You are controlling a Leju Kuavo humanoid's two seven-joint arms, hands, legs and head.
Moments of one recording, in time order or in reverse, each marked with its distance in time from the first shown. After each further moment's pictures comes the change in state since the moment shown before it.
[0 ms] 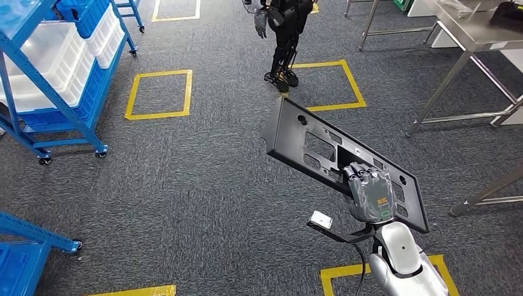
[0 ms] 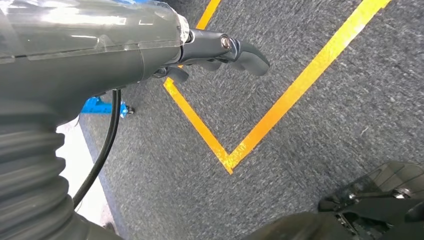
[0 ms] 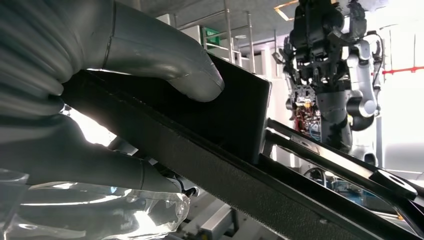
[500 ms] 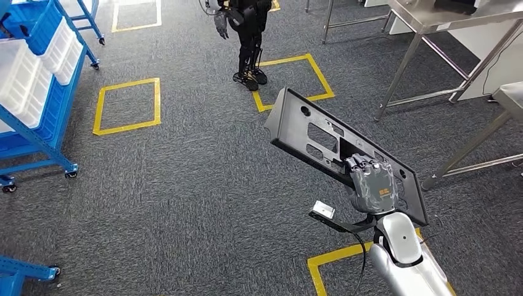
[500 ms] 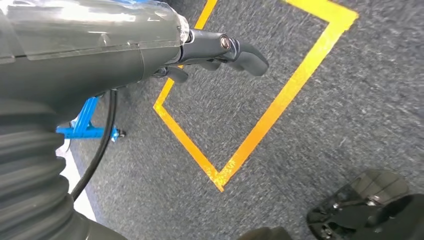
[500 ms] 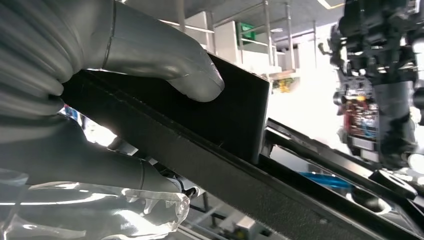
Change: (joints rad) left arm -0.008 0.002 0.006 0.000 0.043 -0.030 -0.032; right arm -0.068 -0.006 -0.001 0.044 -0.025 0.010 -0.022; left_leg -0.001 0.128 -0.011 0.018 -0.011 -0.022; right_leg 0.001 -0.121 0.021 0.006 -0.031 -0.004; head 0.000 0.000
